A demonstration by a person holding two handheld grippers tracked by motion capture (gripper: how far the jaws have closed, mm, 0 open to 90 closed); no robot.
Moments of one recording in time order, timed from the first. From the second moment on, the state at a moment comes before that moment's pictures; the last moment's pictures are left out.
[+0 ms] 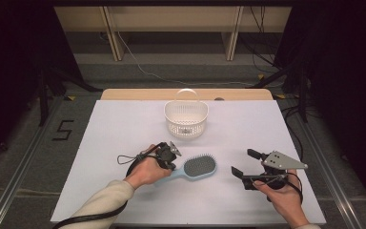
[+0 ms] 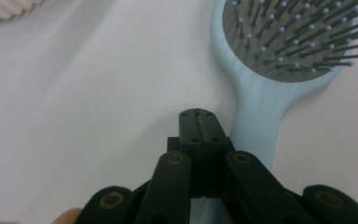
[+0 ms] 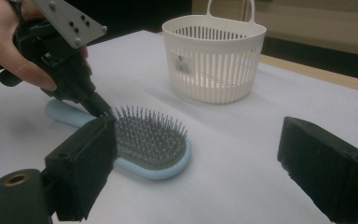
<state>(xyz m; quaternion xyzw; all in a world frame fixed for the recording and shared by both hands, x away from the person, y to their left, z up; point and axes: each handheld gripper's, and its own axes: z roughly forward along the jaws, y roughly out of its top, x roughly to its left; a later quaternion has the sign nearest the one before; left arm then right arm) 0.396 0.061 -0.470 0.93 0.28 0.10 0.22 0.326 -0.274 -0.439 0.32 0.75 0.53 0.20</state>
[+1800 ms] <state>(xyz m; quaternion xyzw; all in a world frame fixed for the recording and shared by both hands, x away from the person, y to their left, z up) 0.375 0.087 -0.448 0.90 0.30 0.14 0.29 0.325 -0.276 -0.439 0.32 0.76 0.53 0.20</state>
